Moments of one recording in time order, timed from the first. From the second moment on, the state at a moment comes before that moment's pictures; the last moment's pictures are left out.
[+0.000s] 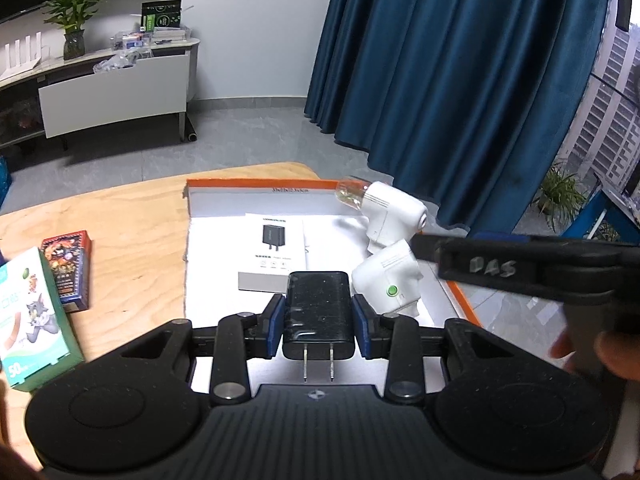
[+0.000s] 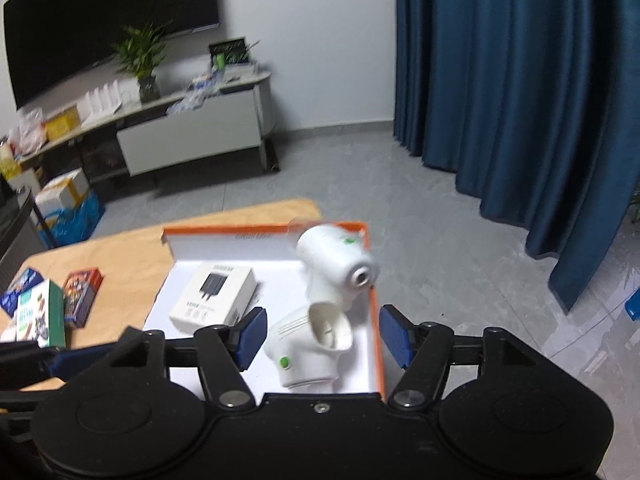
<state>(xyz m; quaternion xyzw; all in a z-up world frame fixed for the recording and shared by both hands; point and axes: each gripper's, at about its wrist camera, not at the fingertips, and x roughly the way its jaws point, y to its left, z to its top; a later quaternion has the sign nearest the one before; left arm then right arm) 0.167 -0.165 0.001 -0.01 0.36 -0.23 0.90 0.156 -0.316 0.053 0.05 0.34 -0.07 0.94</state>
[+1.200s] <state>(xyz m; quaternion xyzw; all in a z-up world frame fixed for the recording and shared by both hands) 0.137 -0.064 0.016 -0.04 0.36 -0.10 0.93 0.130 -0.227 0.065 0.03 0.34 0.02 0.94</state>
